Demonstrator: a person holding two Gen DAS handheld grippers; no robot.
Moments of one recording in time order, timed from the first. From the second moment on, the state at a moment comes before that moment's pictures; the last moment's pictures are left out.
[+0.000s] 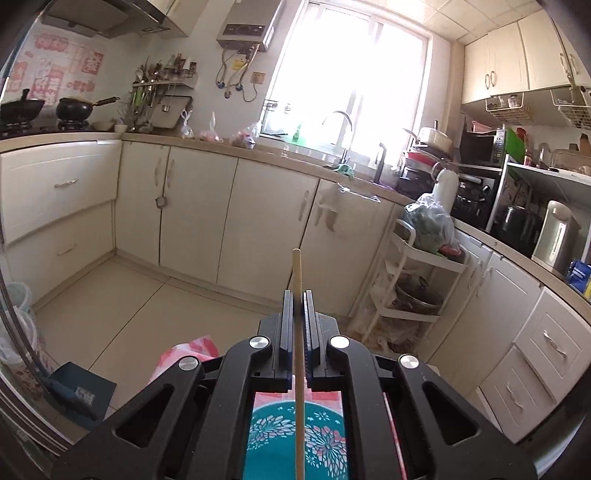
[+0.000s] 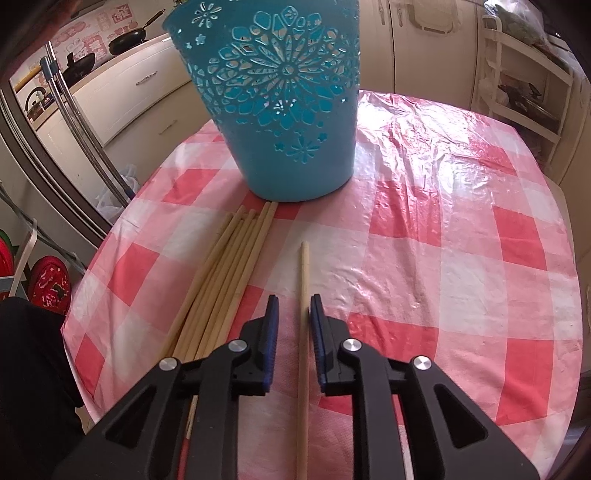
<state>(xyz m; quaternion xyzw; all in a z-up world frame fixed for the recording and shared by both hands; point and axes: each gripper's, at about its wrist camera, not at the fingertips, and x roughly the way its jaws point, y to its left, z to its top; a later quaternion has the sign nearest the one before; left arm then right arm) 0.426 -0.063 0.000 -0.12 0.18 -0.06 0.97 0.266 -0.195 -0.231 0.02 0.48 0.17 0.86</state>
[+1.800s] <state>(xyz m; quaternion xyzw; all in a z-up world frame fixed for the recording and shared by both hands) 0.355 0.058 -0.108 -0.15 0.29 0.03 0.94 0.263 -0.233 -0.040 0.18 0.27 0.22 0.92</state>
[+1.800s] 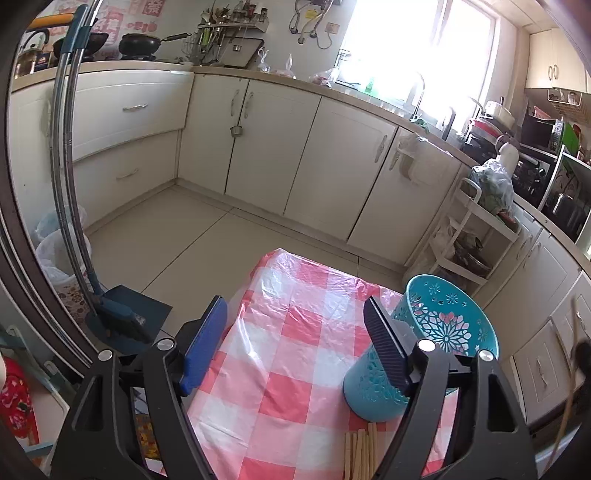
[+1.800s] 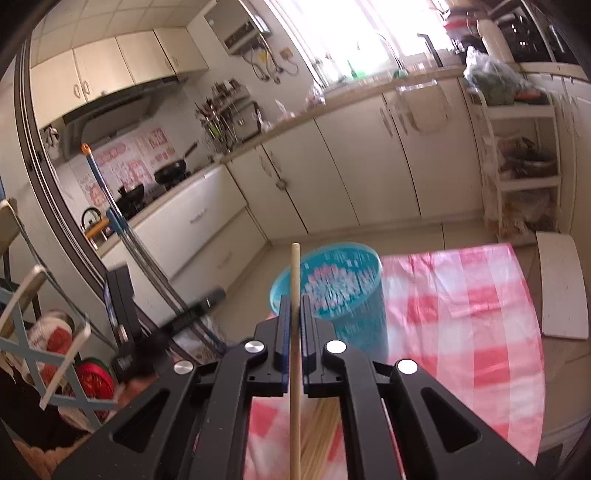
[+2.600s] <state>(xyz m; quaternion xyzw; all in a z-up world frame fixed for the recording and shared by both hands) 0.360 0.060 -0.113 -0.17 0.30 0.02 0.94 0.370 -0.209 -0.075 0.17 0.21 0.10 0.96</state>
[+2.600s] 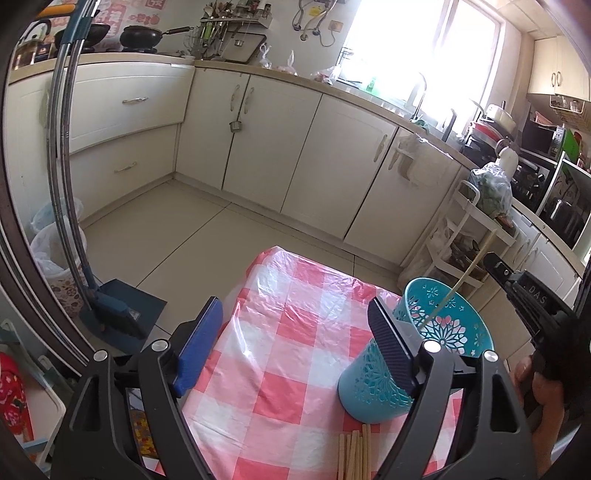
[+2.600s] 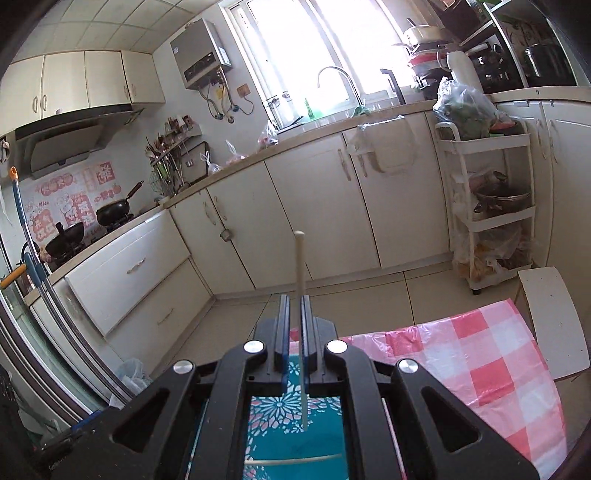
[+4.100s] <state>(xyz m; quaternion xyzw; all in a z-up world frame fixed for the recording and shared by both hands) 0.354 0.067 -0.131 -0.13 0.35 0.03 0.93 0.283 -0.158 -0.229 0.07 0.45 0.11 0.88</state>
